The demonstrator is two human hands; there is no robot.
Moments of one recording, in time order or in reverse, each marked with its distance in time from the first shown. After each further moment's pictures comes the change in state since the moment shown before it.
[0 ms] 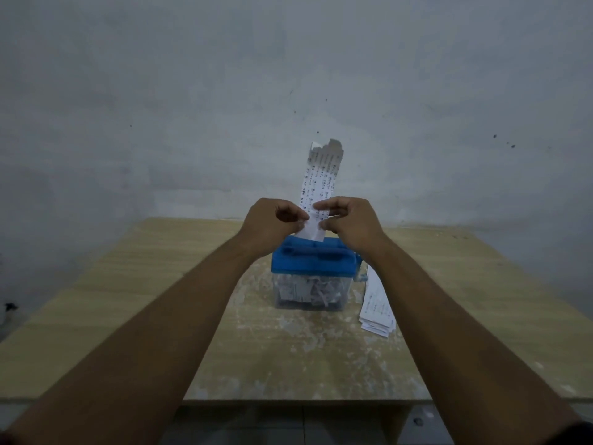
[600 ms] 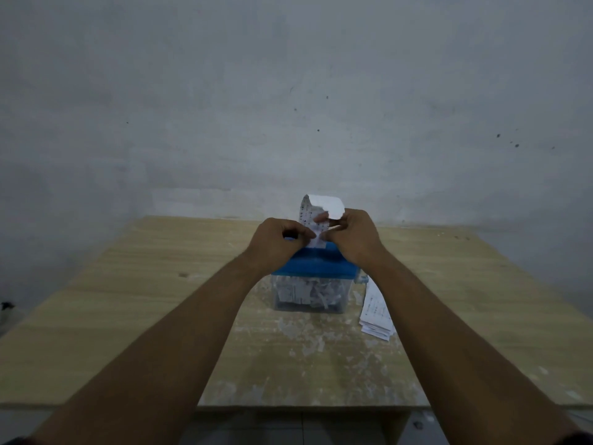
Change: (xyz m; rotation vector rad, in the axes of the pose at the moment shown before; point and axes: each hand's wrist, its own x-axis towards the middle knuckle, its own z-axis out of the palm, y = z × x) left_hand 0.000 -0.038 0.031 0.030 -0.082 0.024; right_hand 0.005 0.035 0.006 -0.080 0.017 -0.040
